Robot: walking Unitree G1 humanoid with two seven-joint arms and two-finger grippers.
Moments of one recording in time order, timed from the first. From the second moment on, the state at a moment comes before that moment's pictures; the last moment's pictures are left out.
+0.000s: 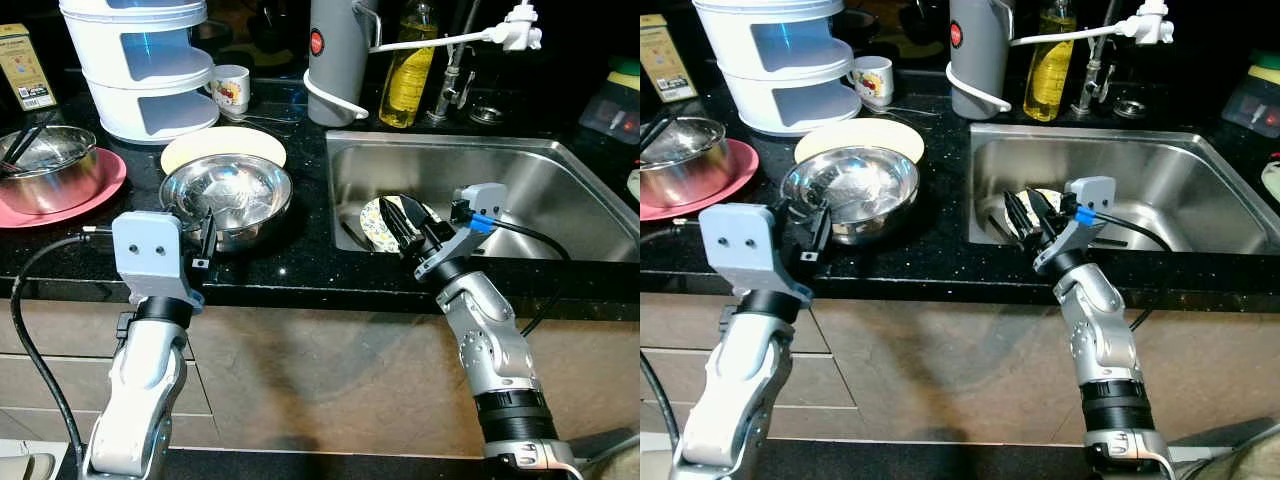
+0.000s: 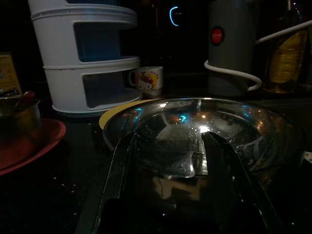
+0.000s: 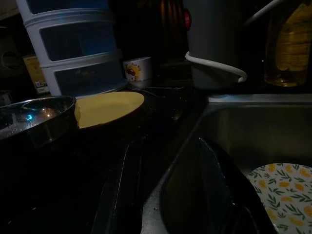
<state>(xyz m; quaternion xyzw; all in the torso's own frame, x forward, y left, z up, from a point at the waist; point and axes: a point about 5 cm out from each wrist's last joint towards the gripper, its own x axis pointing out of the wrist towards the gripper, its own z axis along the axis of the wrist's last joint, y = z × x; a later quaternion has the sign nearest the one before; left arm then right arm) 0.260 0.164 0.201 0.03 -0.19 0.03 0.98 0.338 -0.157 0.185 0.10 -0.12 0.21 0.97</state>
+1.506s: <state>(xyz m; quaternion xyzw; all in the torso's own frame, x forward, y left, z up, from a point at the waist) 0.276 0.158 0.253 0.00 -0.28 -0.04 0.96 0.301 -0.113 0.192 0.17 -0.12 0.42 0.88</state>
